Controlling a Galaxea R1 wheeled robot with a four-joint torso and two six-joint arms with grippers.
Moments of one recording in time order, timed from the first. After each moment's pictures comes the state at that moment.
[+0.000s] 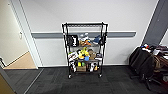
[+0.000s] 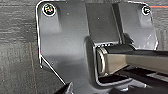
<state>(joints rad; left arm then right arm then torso) 1.51 3.01 -2.70 -0.20 0.01 0.24 -1.62 2.94 -2.61 -0.10 0.16 0.21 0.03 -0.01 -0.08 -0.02</state>
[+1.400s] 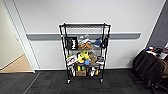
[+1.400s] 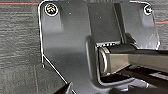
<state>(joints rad) 1.52 3.00 -2.70 -0.20 0.01 0.24 -1.62 2.94 -2.62 -0.10 0.16 0.21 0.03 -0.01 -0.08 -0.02</state>
